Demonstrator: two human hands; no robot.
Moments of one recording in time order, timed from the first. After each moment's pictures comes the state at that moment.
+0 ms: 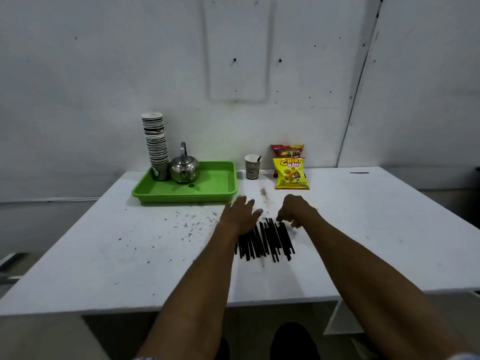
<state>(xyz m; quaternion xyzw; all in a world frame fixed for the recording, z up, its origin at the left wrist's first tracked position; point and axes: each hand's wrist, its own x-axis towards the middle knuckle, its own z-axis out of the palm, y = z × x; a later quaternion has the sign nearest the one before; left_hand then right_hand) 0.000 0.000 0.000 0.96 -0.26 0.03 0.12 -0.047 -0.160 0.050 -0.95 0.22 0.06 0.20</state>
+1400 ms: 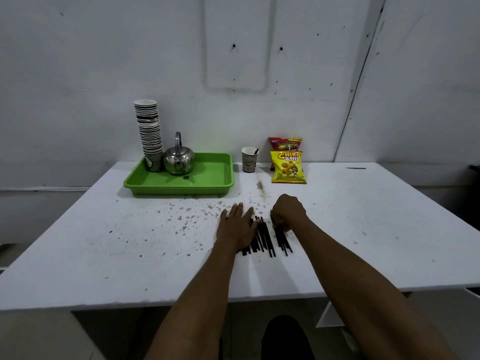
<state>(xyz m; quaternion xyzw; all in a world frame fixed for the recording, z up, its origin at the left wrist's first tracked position) -0.019 0.001 -0.051 0.96 -0.23 0.02 0.13 -0.058 -0.135 0.039 -0.94 0.26 0.02 0.24</state>
